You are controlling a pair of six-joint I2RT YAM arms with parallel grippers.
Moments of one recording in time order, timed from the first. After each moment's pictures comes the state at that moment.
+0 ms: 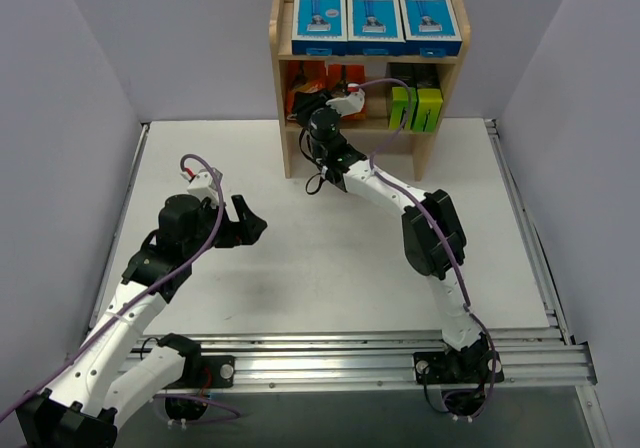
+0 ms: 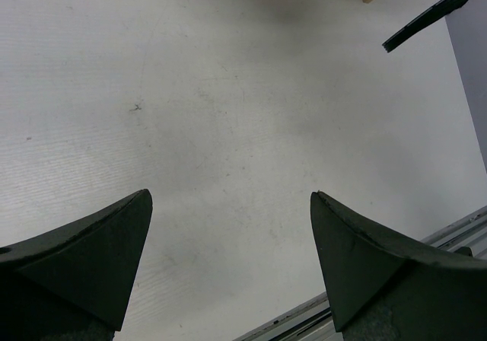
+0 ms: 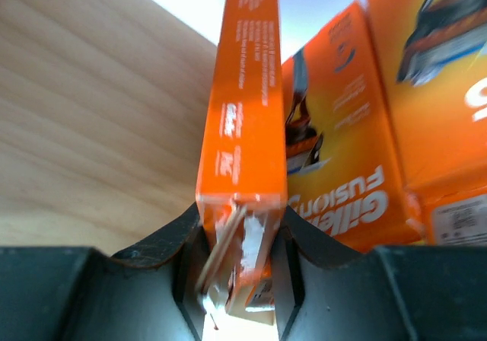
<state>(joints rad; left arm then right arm) -0.39 0.87 0.81 -0.40 0.12 -0.48 0.64 2.19 1.83 0.45 0.54 0.88</state>
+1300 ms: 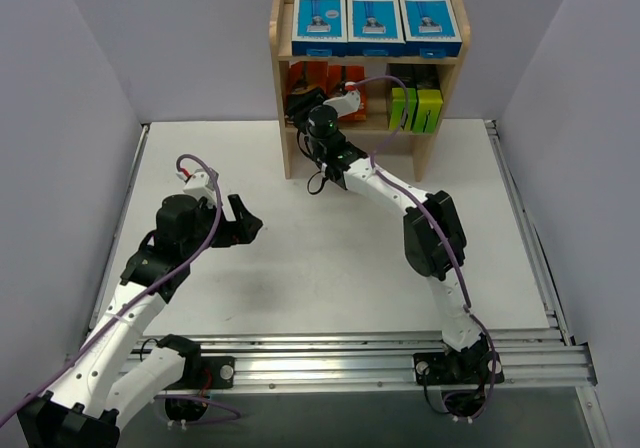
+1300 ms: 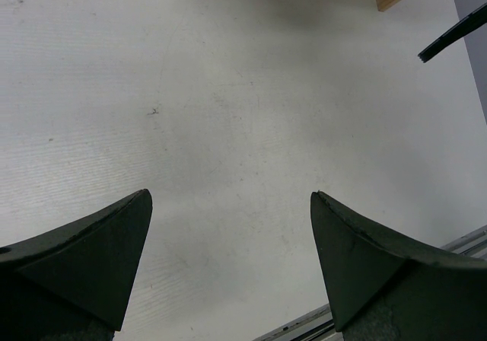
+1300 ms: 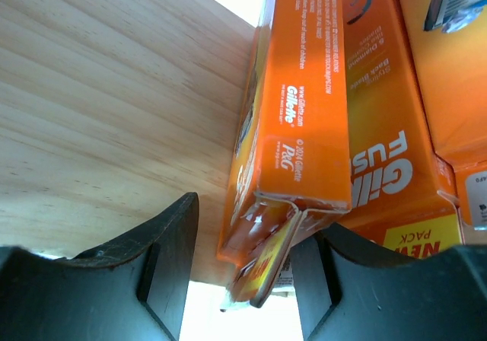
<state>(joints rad) -0.36 0.87 0.81 -0.40 0.11 -0.47 0.64 2.20 1.87 0.32 0.44 0.97</state>
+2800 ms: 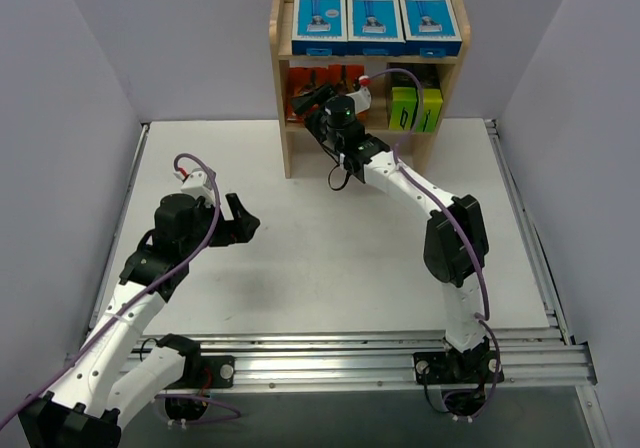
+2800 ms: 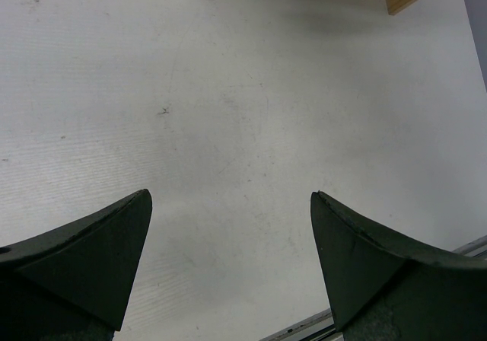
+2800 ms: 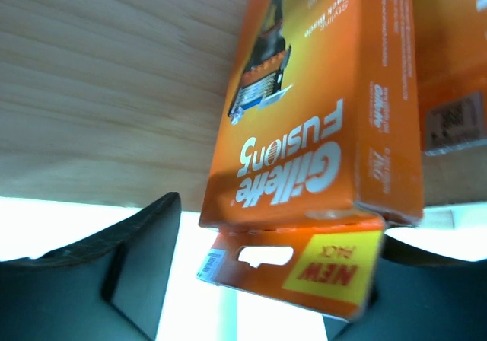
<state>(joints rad) -0.34 0.86 0.82 -0.42 0.10 -0.46 0.59 2.05 1.81 0.07 0.22 1.13</state>
